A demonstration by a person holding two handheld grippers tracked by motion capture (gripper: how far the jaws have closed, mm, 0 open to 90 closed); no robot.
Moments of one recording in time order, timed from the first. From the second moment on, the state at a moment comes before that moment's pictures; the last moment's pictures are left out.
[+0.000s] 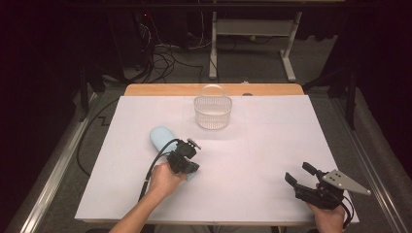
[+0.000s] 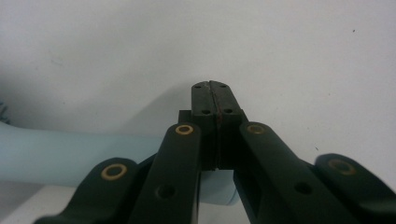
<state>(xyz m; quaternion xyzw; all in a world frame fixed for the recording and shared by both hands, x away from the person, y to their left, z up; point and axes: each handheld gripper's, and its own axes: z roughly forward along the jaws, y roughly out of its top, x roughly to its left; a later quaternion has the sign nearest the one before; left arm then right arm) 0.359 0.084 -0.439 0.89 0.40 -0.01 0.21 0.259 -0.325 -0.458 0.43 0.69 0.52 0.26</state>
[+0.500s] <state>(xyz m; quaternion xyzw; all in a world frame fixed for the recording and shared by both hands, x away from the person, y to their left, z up) 0.343 0.095 -0.439 0.89 0.40 0.00 0.21 0.259 -0.325 -0.458 0.43 0.69 0.52 0.26</state>
